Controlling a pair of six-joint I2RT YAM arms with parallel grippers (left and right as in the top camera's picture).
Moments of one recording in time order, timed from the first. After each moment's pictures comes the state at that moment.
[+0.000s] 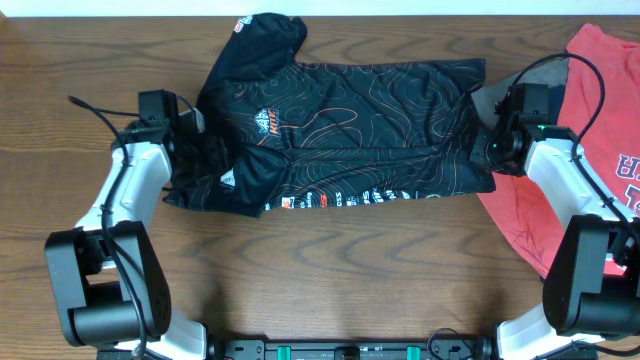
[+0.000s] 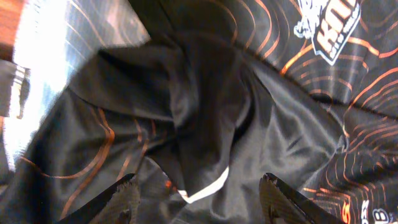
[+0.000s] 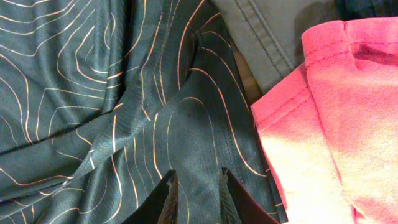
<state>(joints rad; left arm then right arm) 0.11 1.72 1.10 -0.68 0.29 -0.21 -0.07 1.75 1.11 -0.57 -0.06 0.28</state>
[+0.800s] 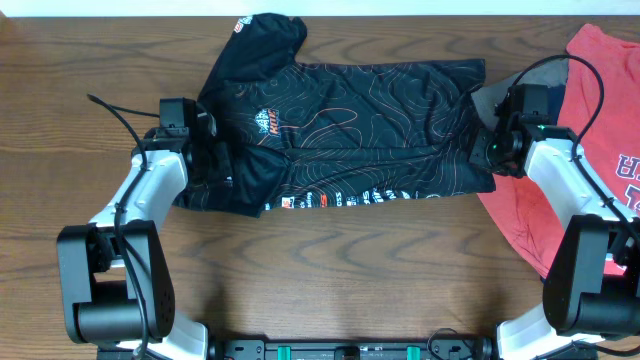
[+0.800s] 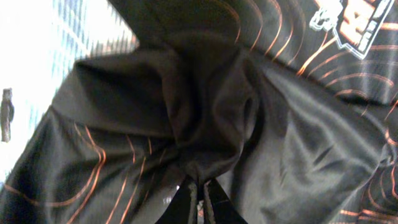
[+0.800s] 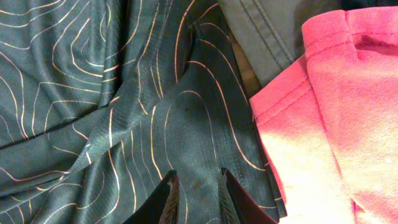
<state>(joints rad) 0.05 1.72 1.02 -0.53 0.17 -0.20 -0.07 1.75 1.11 -0.58 -0.06 0.28</state>
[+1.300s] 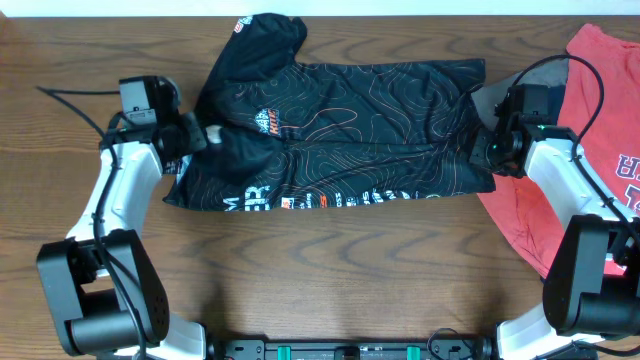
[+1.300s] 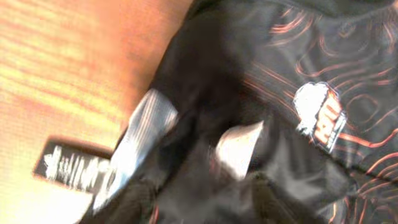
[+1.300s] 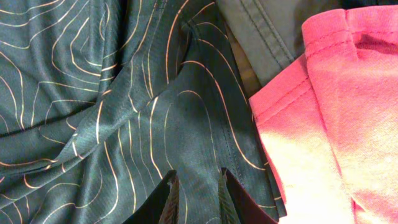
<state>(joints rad) 0.15 1.69 1.13 -0.50 0.16 -0.23 -0.07 1.75 1.11 -0.59 -0.06 0.28</state>
